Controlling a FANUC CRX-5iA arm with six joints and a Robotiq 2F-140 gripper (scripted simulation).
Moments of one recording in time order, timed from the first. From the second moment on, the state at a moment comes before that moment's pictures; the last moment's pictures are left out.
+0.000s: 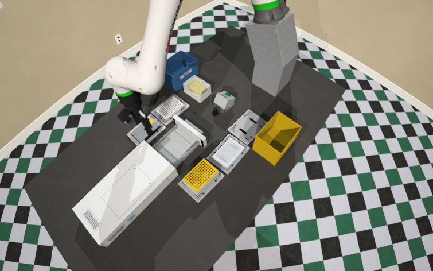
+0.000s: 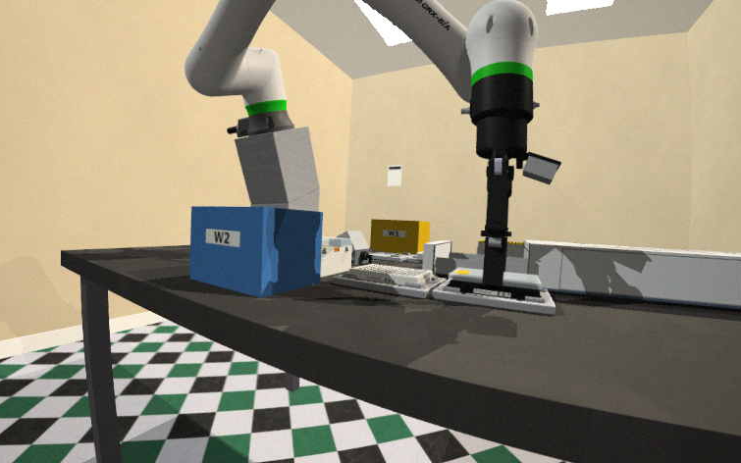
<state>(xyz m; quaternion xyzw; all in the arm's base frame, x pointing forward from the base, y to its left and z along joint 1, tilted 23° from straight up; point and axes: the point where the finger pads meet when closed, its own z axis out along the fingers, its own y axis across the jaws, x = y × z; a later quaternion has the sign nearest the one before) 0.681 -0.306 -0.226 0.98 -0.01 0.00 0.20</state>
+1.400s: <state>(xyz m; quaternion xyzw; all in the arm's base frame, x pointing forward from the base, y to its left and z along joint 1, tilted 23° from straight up) 0.680 -0.308 -0.231 0.98 -0.01 0.00 0.20</state>
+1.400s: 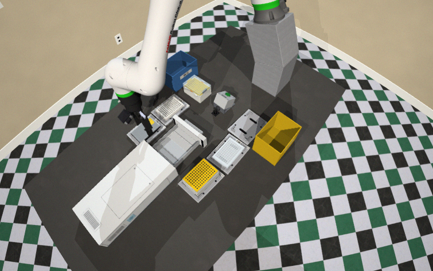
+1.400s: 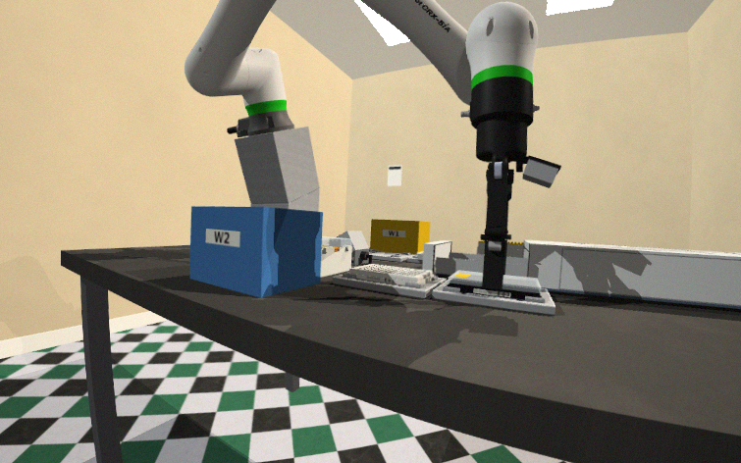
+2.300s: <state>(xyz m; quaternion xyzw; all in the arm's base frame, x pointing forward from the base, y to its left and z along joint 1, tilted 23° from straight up) 0.681 -0.309 -0.232 0.98 -0.01 0.00 0.20</state>
